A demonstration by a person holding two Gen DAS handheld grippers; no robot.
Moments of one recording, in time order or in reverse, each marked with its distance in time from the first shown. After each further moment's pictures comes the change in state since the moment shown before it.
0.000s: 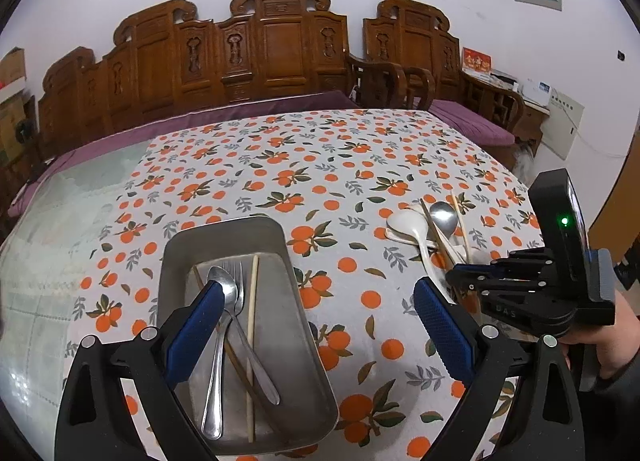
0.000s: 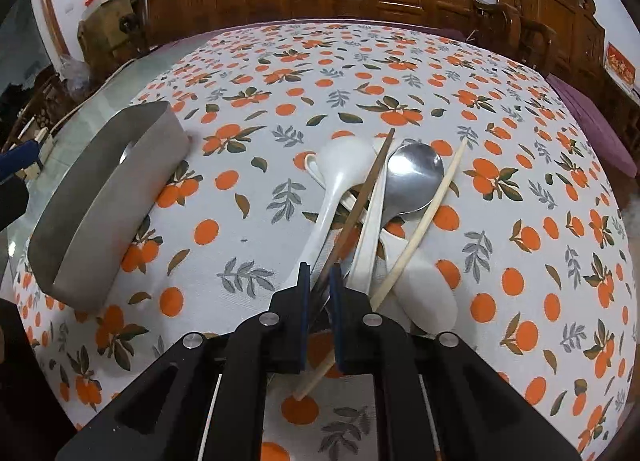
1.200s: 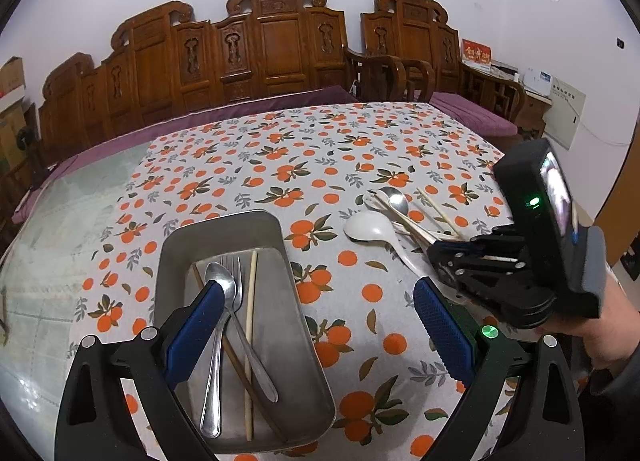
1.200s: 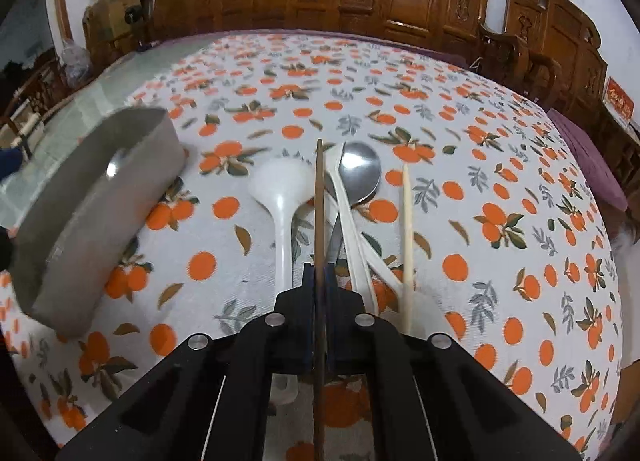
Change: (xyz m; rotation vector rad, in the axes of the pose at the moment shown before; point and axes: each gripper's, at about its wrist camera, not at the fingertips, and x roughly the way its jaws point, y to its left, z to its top) left arm 0.005 -0.006 -0.003 0.025 0.012 0.020; right arm 0.007 0.014 0.019 -0.068 -0.062 -0.046
